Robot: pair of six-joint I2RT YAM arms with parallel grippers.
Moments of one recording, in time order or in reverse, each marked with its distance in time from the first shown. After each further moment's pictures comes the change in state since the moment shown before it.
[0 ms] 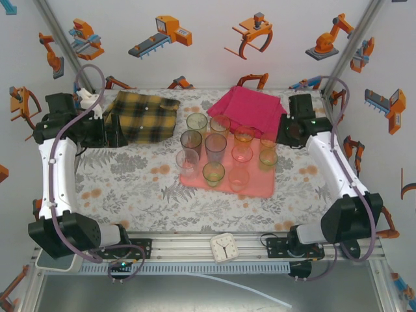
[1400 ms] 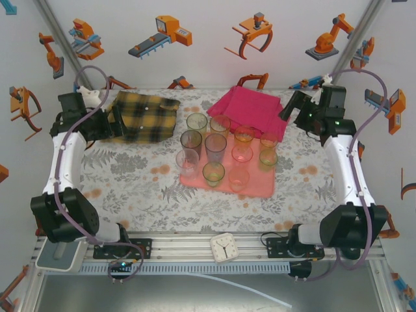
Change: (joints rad) left arm -0.018 0.067 -0.212 0.482 -0.137 -0.198; right arm -0.212 -0.046 0.006 0.249 -0.247 0.056
